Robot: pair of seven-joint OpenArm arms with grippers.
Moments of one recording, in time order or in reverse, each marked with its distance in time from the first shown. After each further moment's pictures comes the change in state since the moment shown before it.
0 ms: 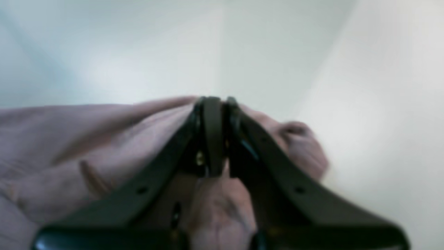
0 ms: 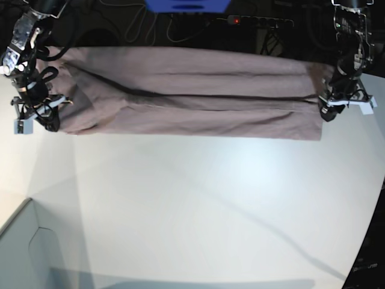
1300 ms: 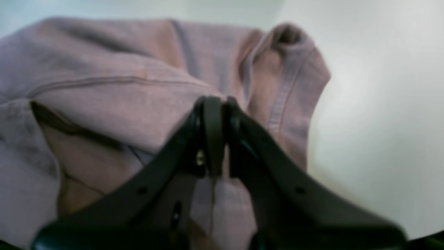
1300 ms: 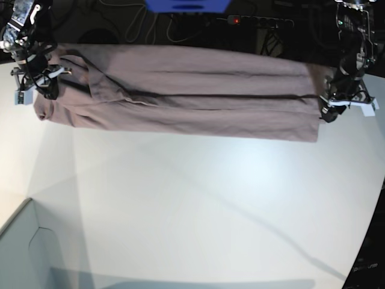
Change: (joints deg) left arm 2.4 -0.7 -0.2 5.7 0.4 1.0 1.5; right arm -7.9 0.0 1.6 -1.2 0.0 0.0 0.4
